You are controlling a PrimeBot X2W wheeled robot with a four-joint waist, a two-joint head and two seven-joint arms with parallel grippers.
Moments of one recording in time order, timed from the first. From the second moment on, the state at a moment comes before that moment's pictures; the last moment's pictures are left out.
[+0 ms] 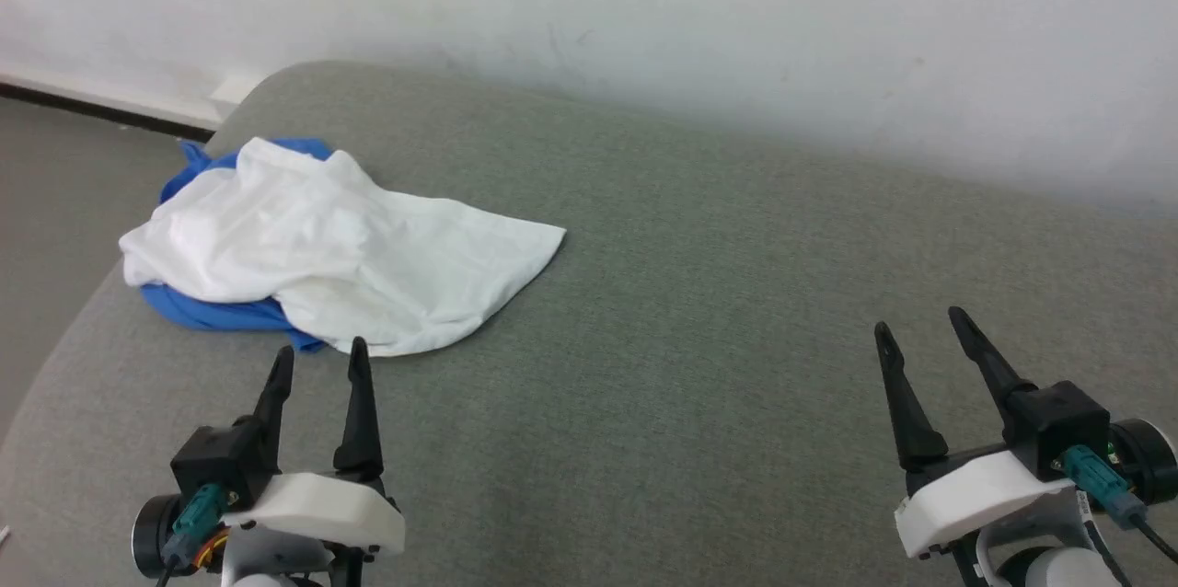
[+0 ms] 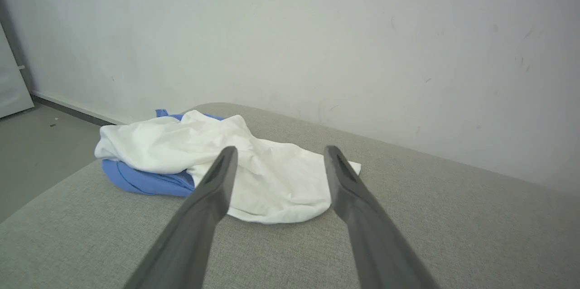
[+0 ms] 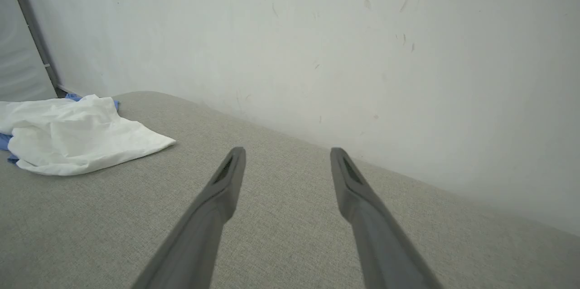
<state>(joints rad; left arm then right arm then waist) 0.01 0.05 0.03 0.03 -0.18 0.01 -0.13 0.02 -0.05 0.01 -0.03 0.00 0.13 -0.07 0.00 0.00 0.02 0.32</state>
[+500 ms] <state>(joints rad) -0.02 0.05 0.00 0.03 -0.21 0.02 -0.16 0.02 -0.05 0.01 -0.04 0.00 0.13 -0.08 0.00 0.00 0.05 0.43</state>
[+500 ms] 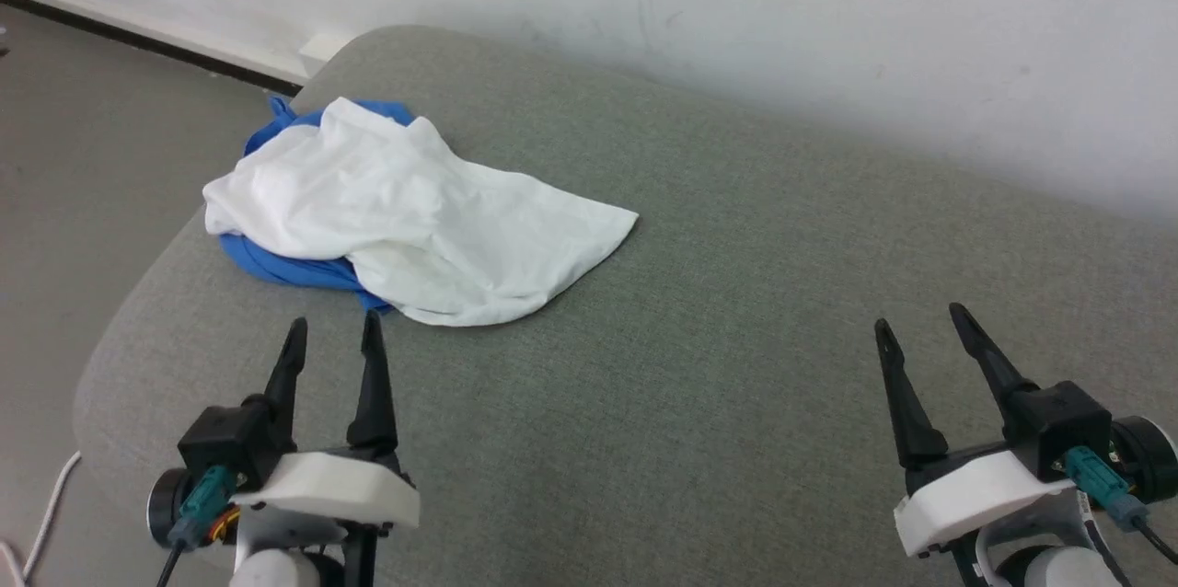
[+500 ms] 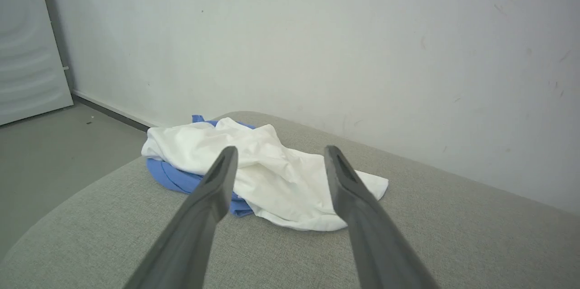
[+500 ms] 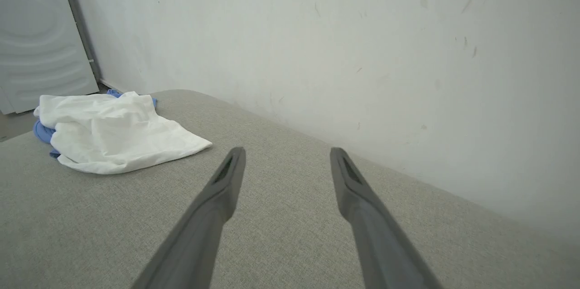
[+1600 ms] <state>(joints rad) -0.69 0.35 0.24 0.69 -0.47 -0.08 0.17 -0.12 -0.05 0.04 -0.04 -0.03 0.13 -0.09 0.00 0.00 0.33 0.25</state>
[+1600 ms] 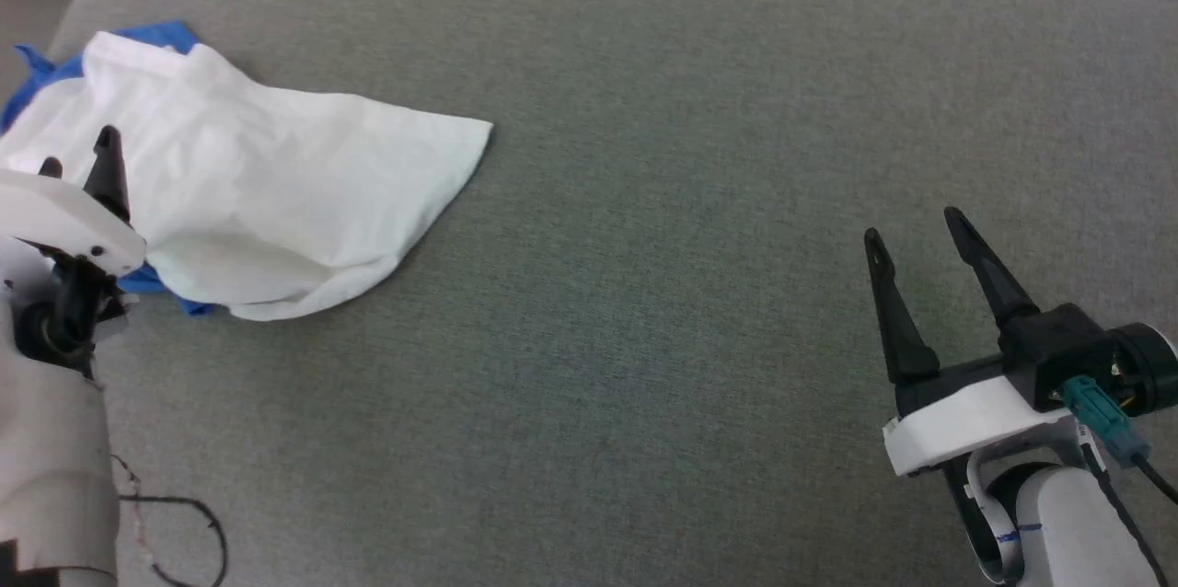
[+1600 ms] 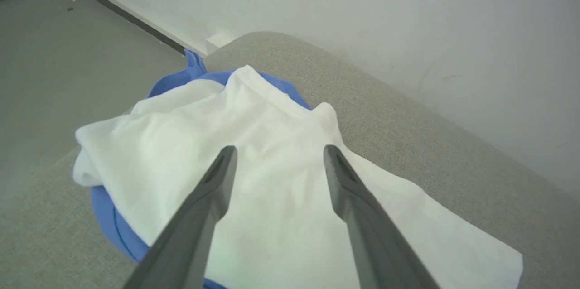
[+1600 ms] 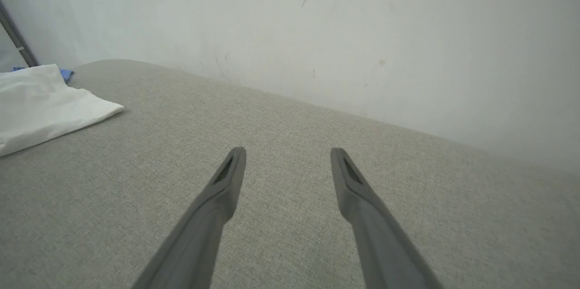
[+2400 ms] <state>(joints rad) -0.82 0.49 0.17 0.96 -0.55 -0.10 0.52 -0.16 -0.05 0.06 0.01 -0.02 0.13 -0.13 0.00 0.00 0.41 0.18</state>
